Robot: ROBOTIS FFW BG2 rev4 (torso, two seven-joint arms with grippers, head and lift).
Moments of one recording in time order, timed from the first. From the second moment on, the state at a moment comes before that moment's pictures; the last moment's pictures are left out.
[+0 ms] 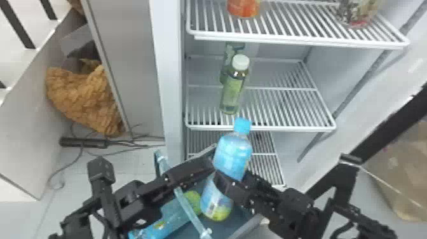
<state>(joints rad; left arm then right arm) 0.35 0.02 0.15 -1.81 1.47 1.24 -0.49 0.69 -0.19 -0.09 -2.41 -0.62 0.74 0.51</state>
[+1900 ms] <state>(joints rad) 0.39 0.01 0.15 -1.81 1.49 1.22 -0.49 1.05 -0.07 -0.41 -2.36 -0.43 -0.03 0.55</state>
